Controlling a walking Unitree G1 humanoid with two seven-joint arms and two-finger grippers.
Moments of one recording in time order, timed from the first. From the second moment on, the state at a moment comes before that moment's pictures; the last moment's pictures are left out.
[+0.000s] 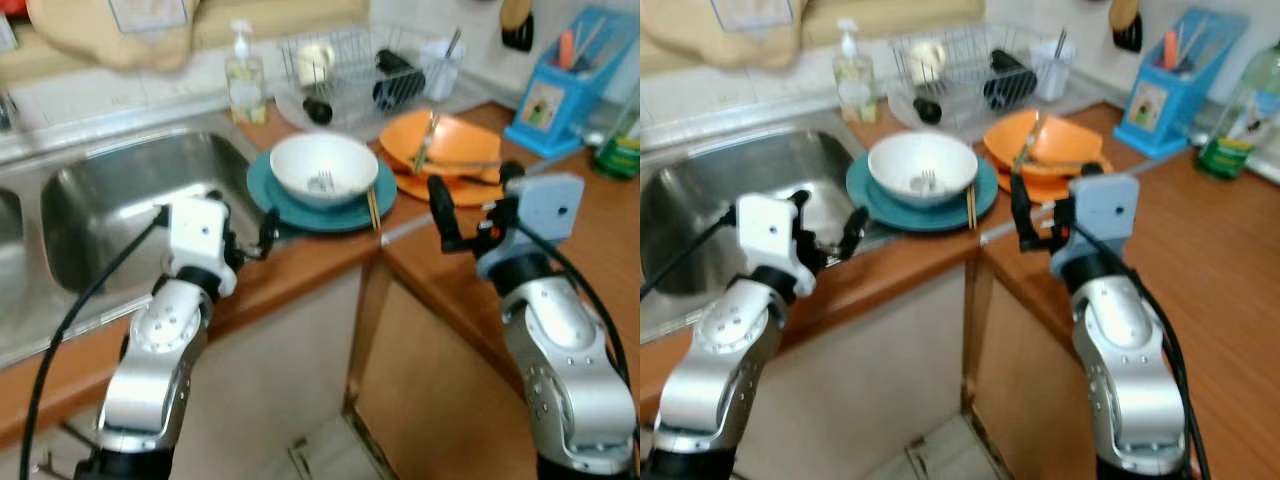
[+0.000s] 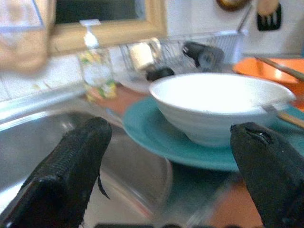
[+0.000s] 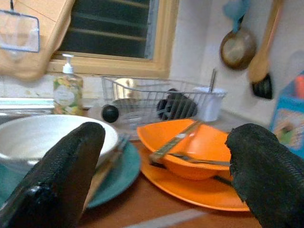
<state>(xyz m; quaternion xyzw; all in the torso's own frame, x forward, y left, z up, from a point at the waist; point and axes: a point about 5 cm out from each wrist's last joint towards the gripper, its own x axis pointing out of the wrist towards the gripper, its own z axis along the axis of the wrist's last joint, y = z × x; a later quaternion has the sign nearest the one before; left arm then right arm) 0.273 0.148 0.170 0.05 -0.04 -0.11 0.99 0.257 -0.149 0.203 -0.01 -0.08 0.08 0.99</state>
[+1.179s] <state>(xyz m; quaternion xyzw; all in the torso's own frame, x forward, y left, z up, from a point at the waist) 0.273 0.155 0.190 0.07 -0.01 -0.31 0.95 0.257 -0.152 0.214 0.02 -0.01 0.15 0.99</state>
